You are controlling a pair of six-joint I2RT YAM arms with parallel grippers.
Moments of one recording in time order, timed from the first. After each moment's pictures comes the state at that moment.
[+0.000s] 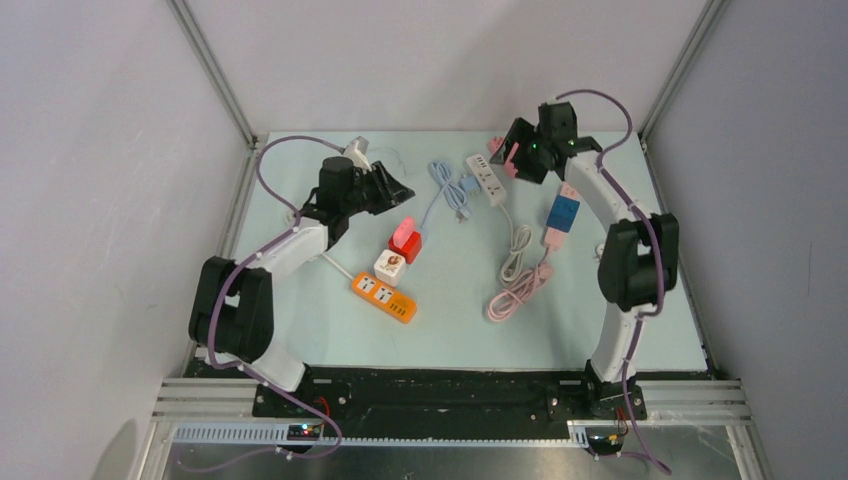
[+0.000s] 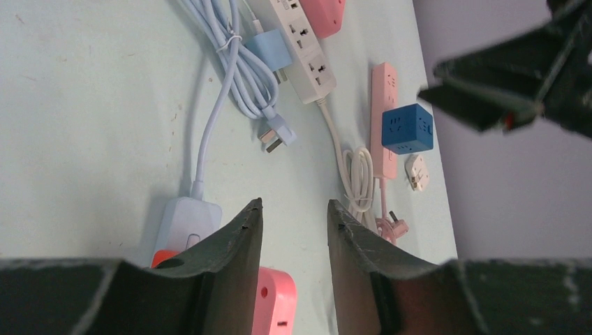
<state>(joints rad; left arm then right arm) -0.31 1.57 1.02 0.15 0.36 -0.69 0.22 1.94 1.71 -0.50 -0.18 0.65</state>
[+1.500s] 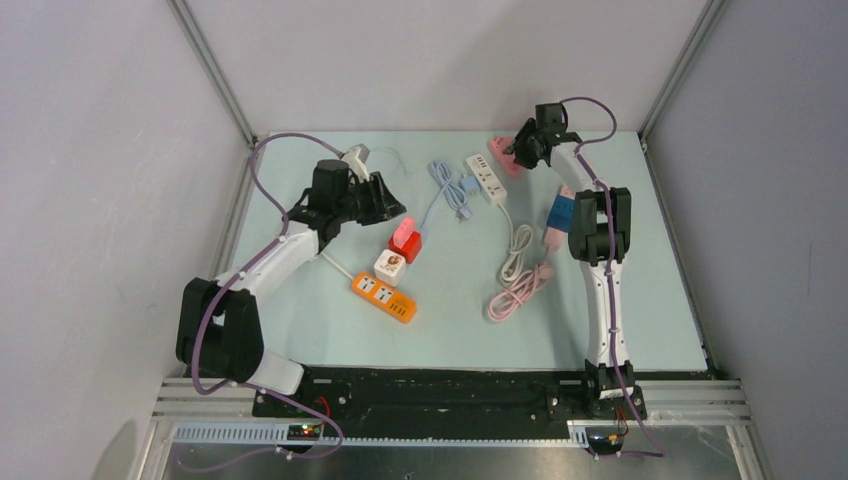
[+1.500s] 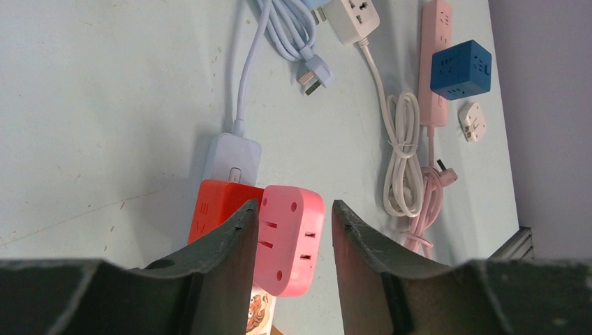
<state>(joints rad) -0.31 1.46 1.03 -0.13 0.34 -0.50 0.12 2.53 2.25 -0.46 -0.11 0.76</state>
